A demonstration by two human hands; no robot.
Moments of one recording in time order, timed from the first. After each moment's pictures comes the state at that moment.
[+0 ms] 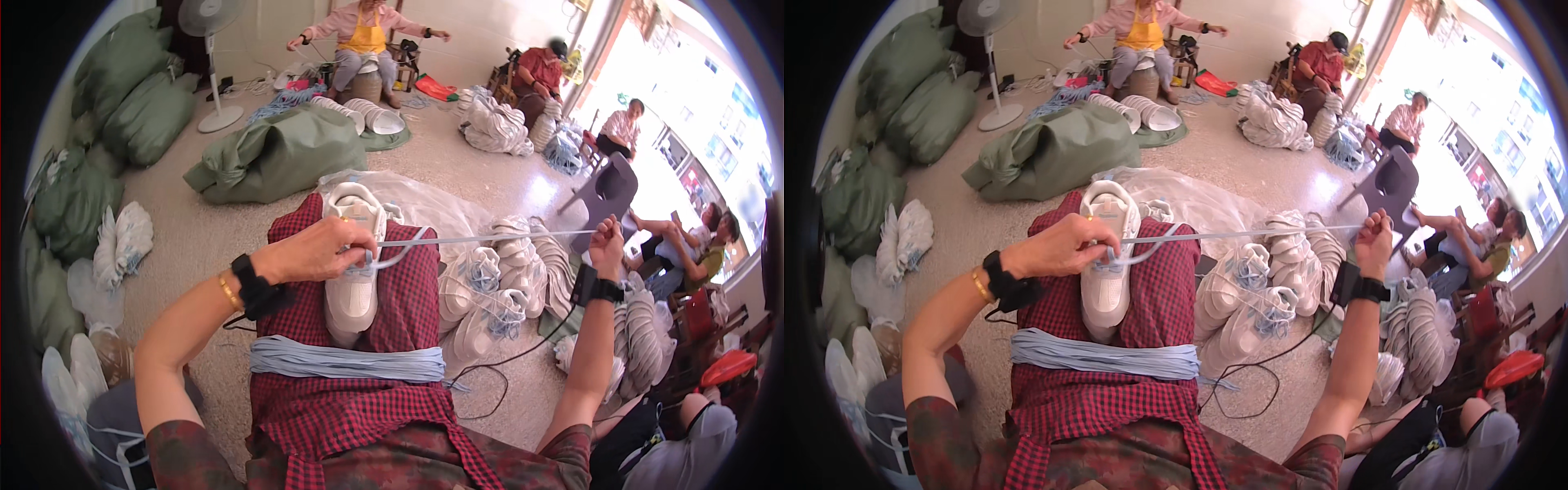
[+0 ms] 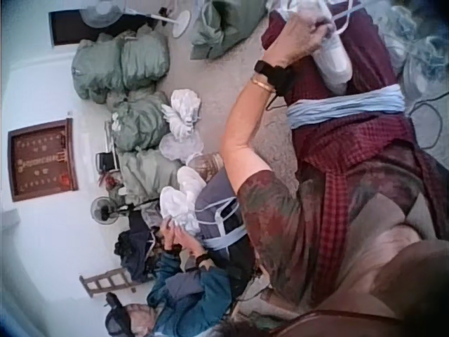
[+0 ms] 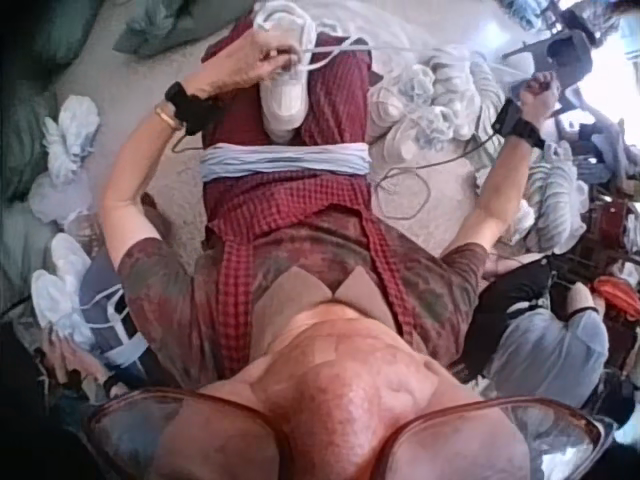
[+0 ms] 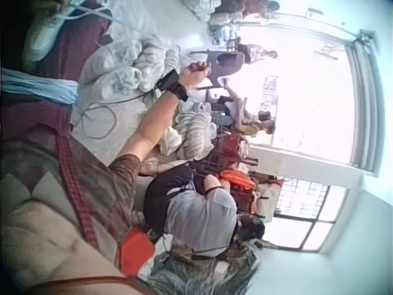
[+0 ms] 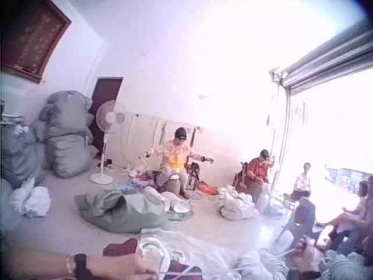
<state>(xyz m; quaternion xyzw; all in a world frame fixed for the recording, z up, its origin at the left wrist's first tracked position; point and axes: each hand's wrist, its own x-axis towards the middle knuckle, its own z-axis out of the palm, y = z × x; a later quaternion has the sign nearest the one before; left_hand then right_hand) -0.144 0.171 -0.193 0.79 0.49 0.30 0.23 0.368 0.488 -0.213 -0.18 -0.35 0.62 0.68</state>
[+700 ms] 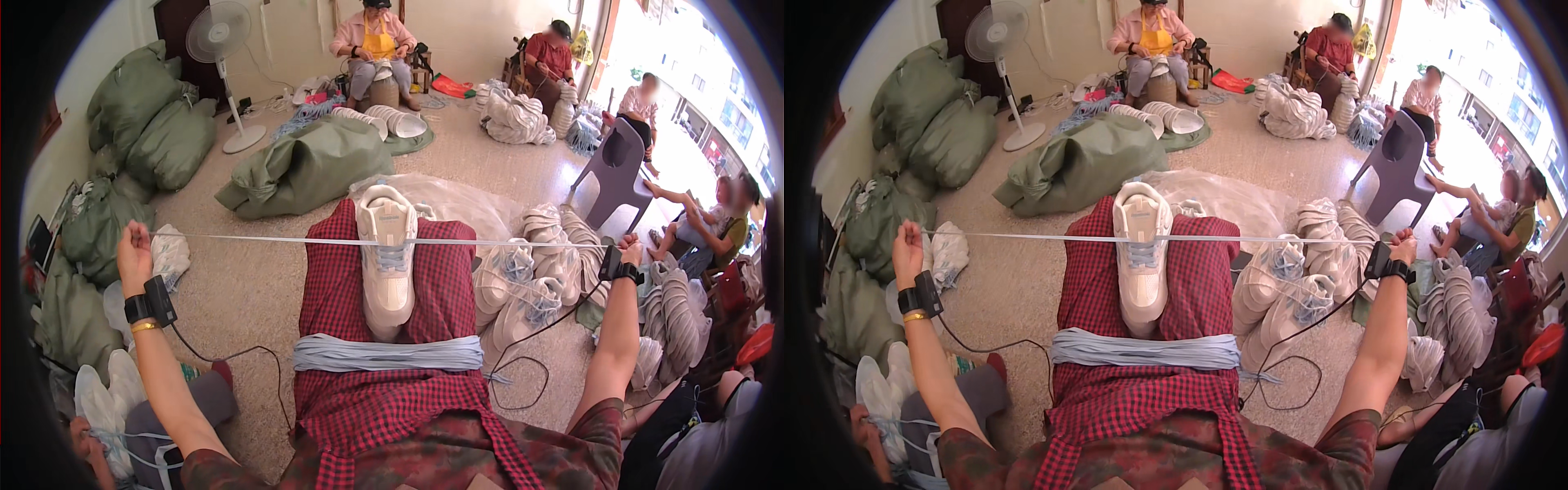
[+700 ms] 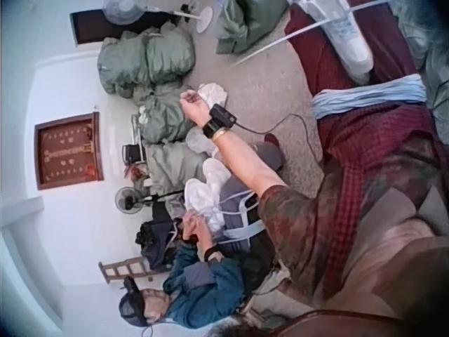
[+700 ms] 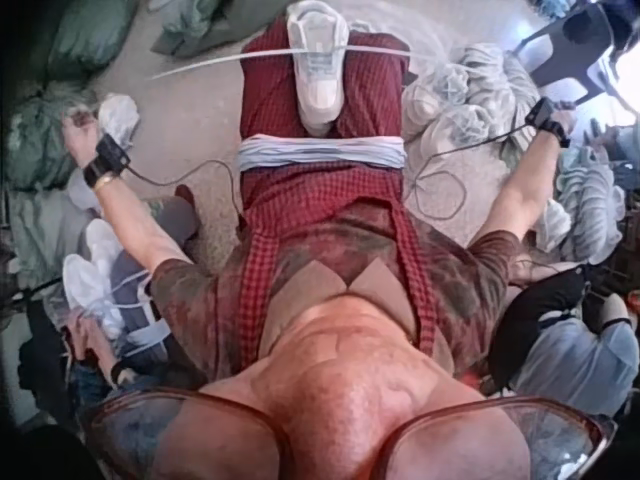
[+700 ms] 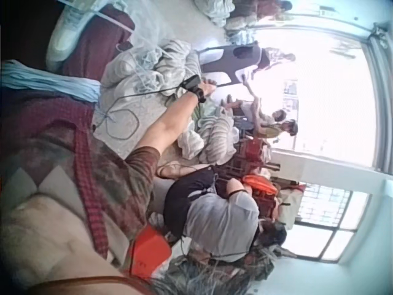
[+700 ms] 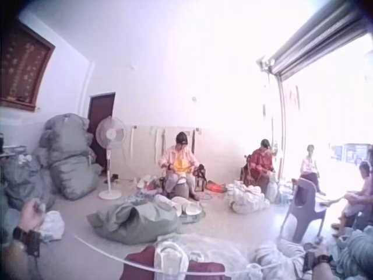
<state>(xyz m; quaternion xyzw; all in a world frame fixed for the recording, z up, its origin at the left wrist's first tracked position) -0.518 -0.080 -0.202 0.20 0.42 0.88 0.11 0.450 0.579 -0.345 -0.34 -0.20 0.52 0.76</state>
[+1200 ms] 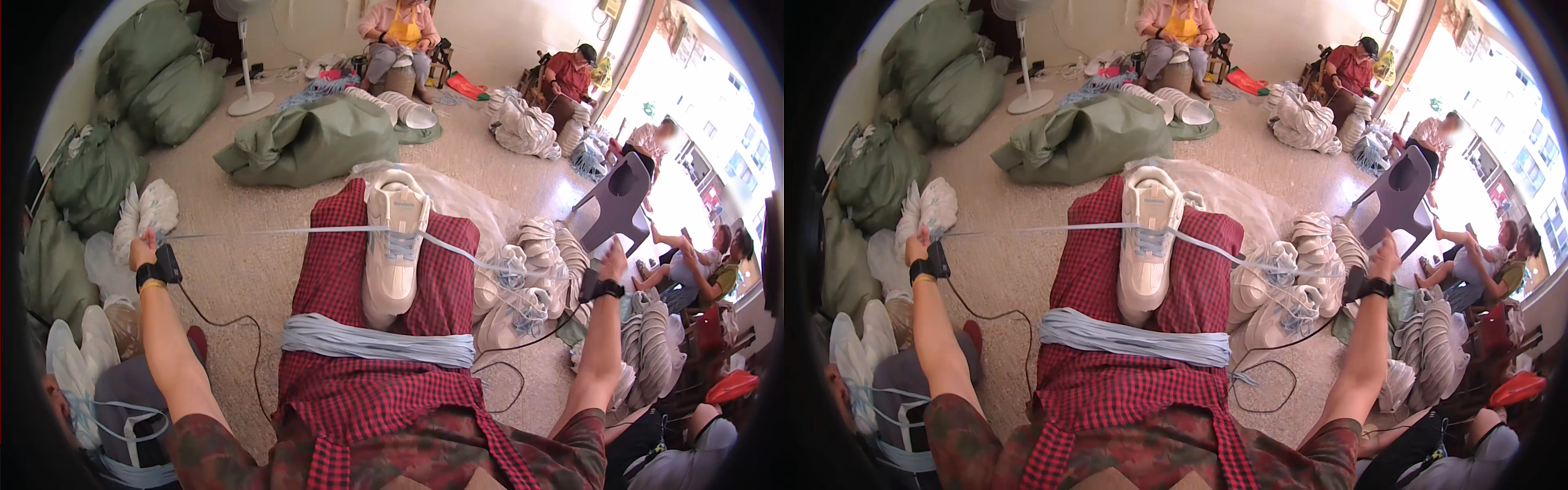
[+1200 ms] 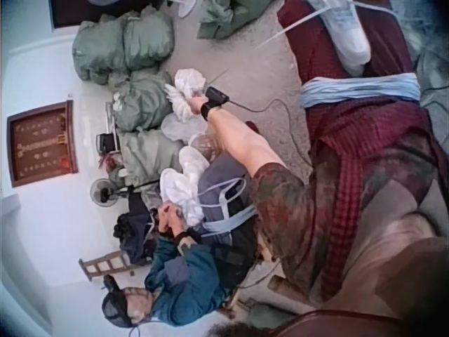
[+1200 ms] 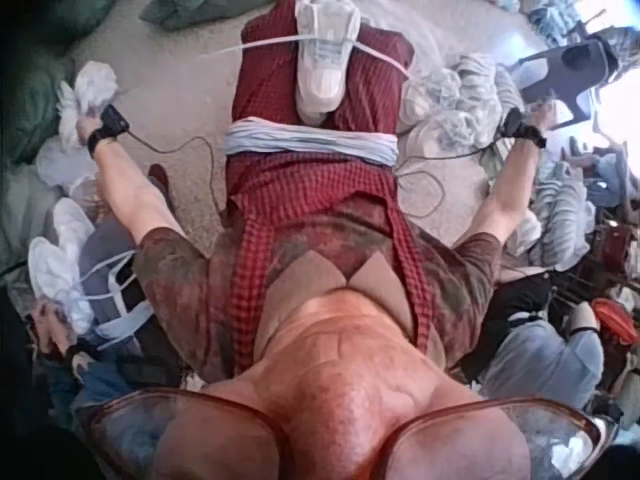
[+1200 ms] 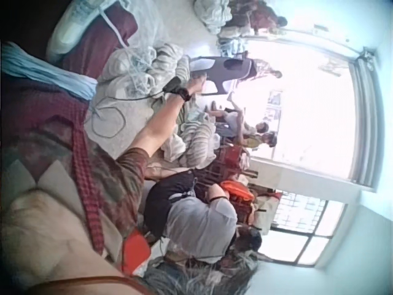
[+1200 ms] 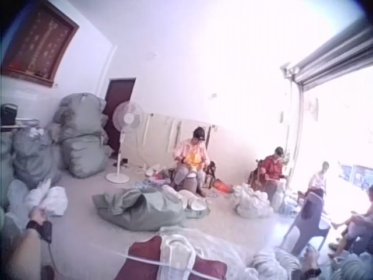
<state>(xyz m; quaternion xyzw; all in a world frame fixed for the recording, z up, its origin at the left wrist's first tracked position) -0.609 -0.124 -0.372 0.02 0.46 0.89 0.04 0.374 0.526 -0.318 -0.45 -0.41 0.44 0.66</state>
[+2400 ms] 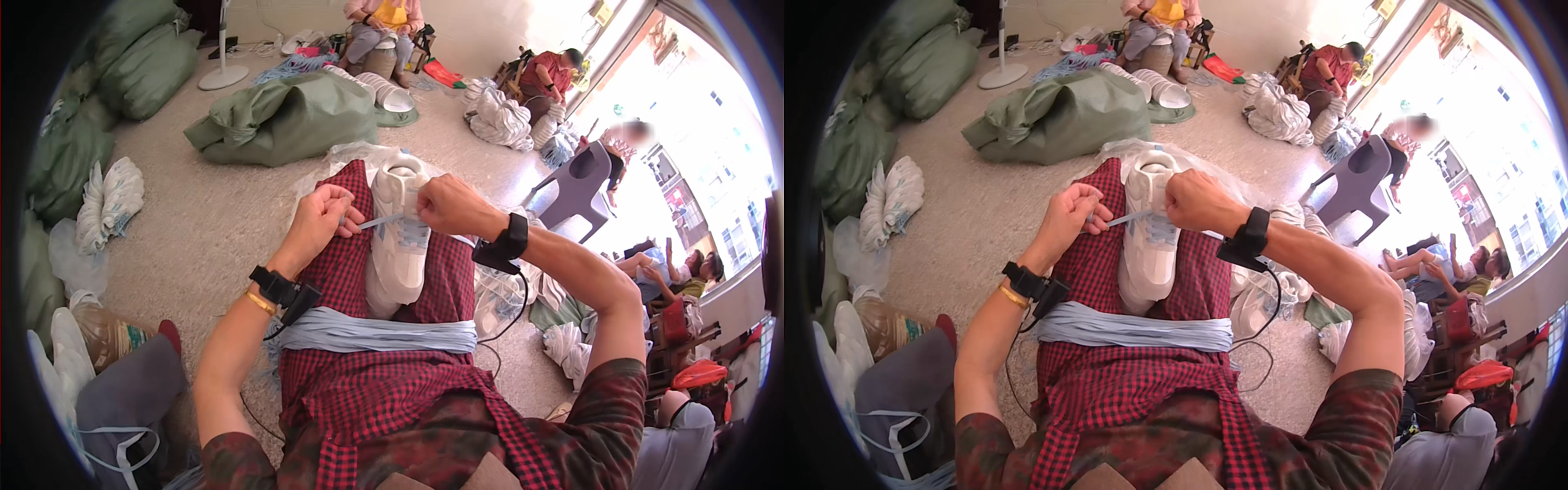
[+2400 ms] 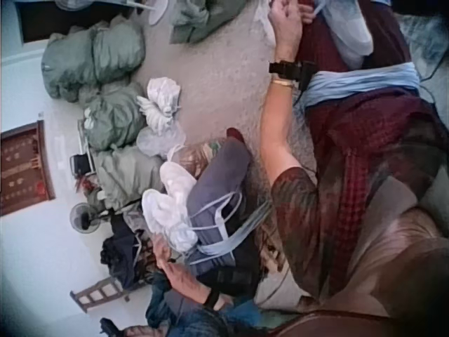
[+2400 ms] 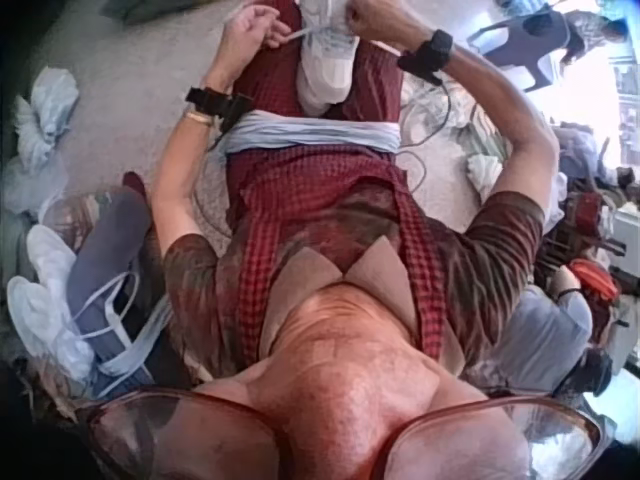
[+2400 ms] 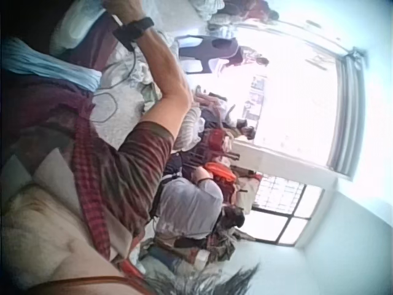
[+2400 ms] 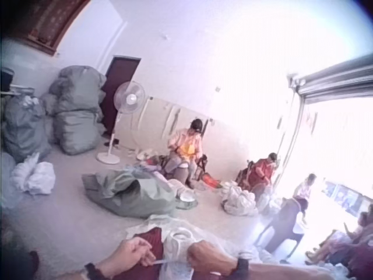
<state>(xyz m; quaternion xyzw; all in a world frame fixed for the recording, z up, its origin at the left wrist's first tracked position) -0.209 0.133 -0.285 0.41 0.52 0.64 0.40 -0.013 0.293 -0.196 -0.16 -0.98 0.04 0.04</state>
